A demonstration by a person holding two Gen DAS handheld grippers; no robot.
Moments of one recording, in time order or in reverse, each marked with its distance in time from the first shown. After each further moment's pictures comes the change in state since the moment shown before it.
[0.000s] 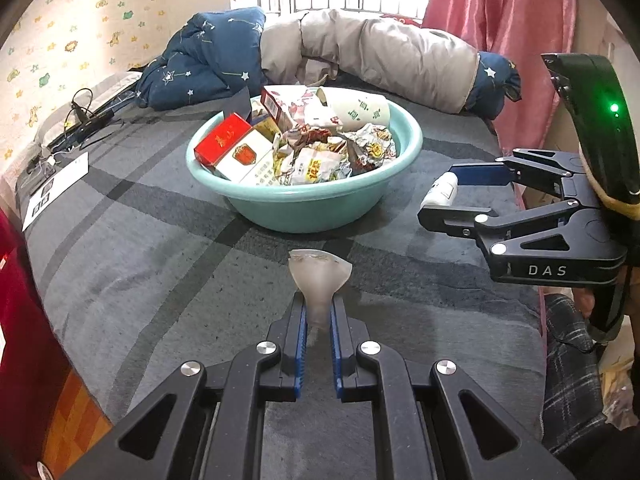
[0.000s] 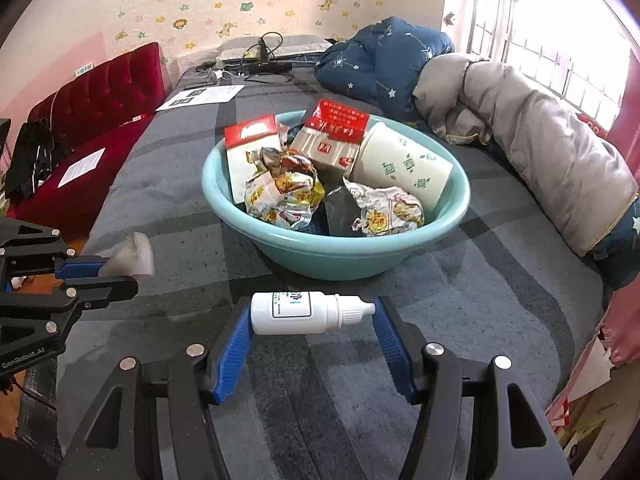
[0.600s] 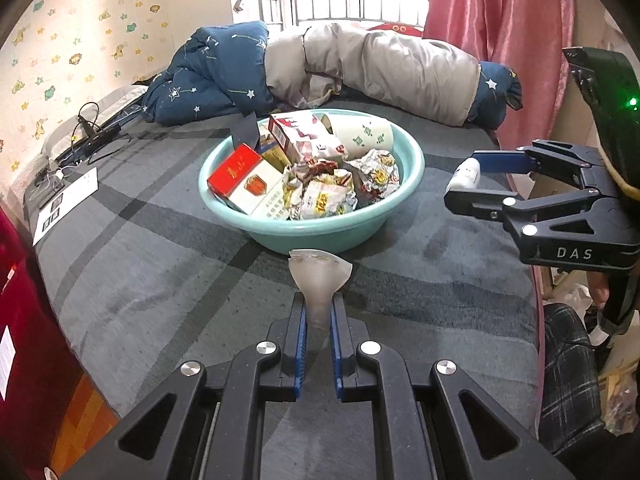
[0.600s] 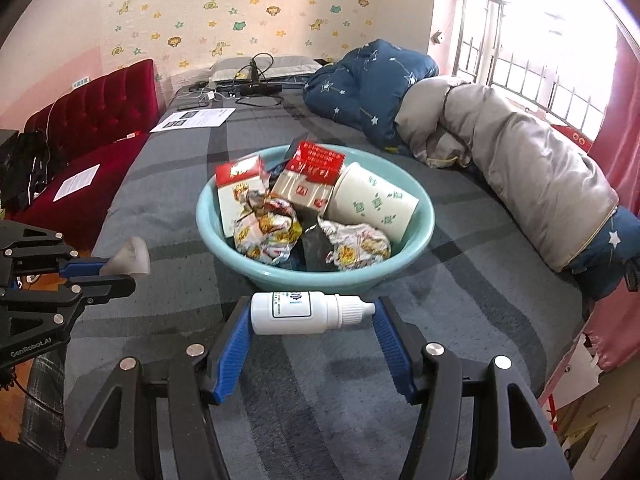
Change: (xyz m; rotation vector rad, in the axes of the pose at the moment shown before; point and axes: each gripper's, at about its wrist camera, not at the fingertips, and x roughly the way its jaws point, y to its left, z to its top) left arm -0.015 0.002 0.019 0.015 -0.030 0.031; right arm -0.038 -0.013 0.014 0.007 -0.071 -0.038
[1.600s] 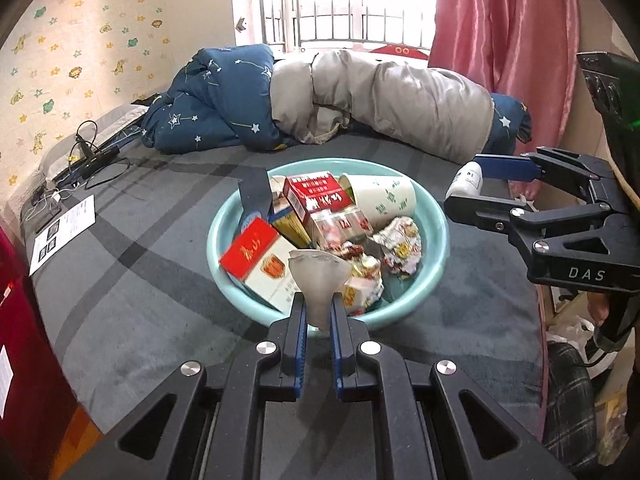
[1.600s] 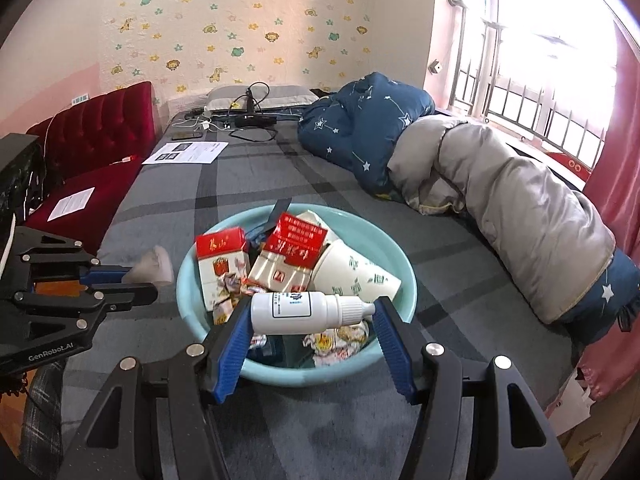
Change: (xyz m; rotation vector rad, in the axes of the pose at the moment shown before) left arm 0.016 0.023 0.062 -0.006 -0.077 -0.012; right arm 0.006 -0.017 0.060 -0.011 -0.096 -0.014
